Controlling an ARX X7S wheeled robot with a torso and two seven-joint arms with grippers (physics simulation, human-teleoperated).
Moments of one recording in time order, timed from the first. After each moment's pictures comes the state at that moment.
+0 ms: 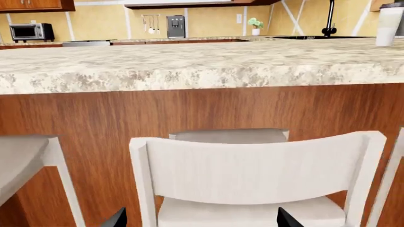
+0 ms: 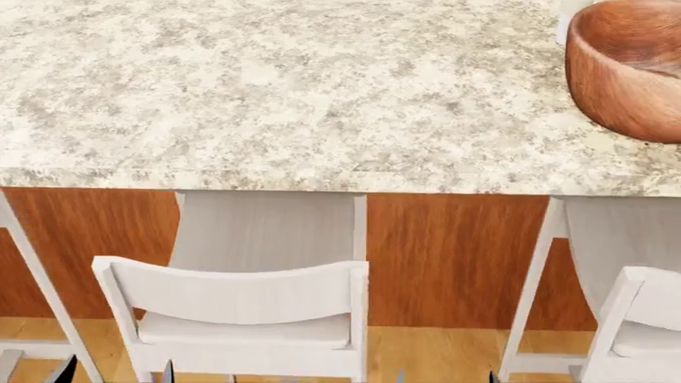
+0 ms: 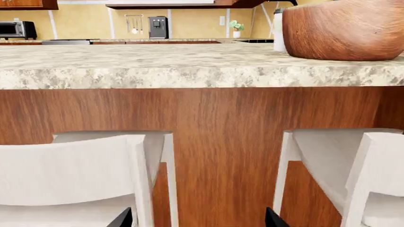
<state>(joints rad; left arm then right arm) -0.05 -0.28 0.35 0.01 -0.25 0.02 -0.33 0.04 0.28 -0.34 0.01 0.28 -0.07 0.33</state>
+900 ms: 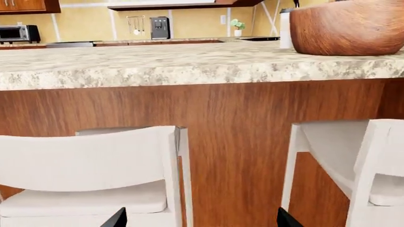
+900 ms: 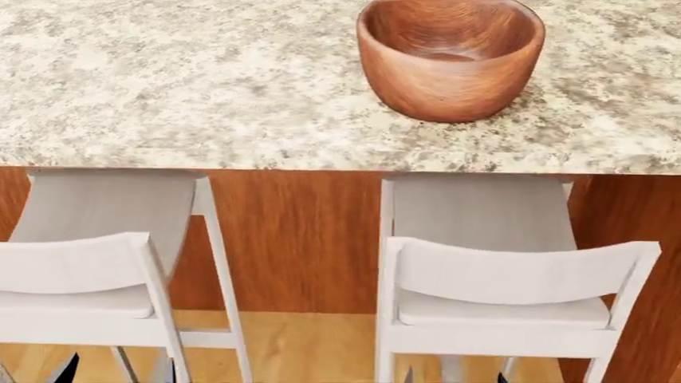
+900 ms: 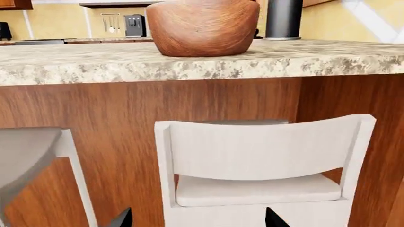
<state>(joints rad) -0.06 -0.28 0.36 0.01 -0.26 0.02 -0.35 0.05 0.28 -0.34 0.01 0.31 -0.06 0.35</state>
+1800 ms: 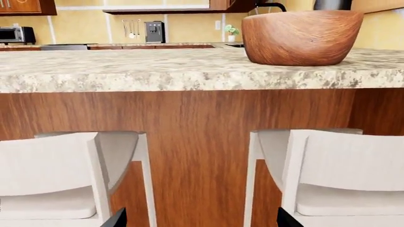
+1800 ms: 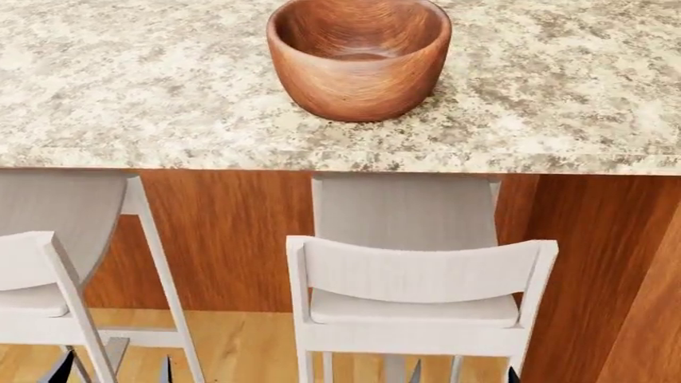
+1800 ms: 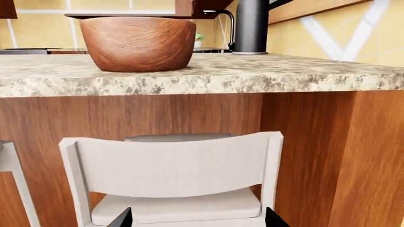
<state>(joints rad) -0.06 -0.30 0.36 0.02 -0.28 0.04 -0.36 0.05 0.29 -0.34 0.02 0.28 -0.10 0.39</state>
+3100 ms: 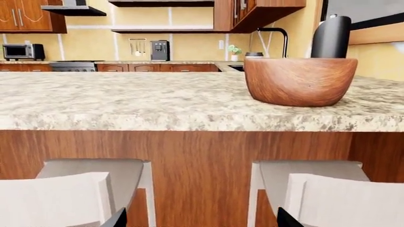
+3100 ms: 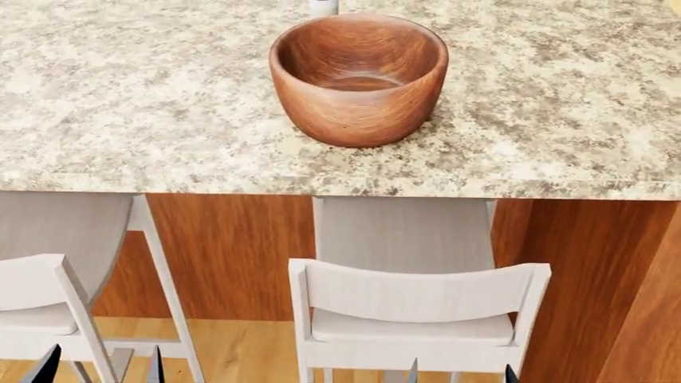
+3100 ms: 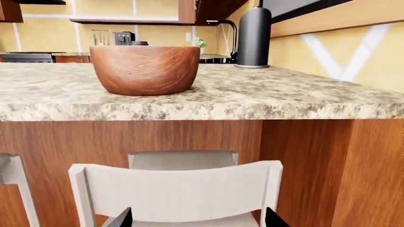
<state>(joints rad) -0.04 -0.31 0.37 0.04 -0.27 0.11 -0.38 0.05 0.30 -0.37 0.02 0.27 -0.12 0.40</state>
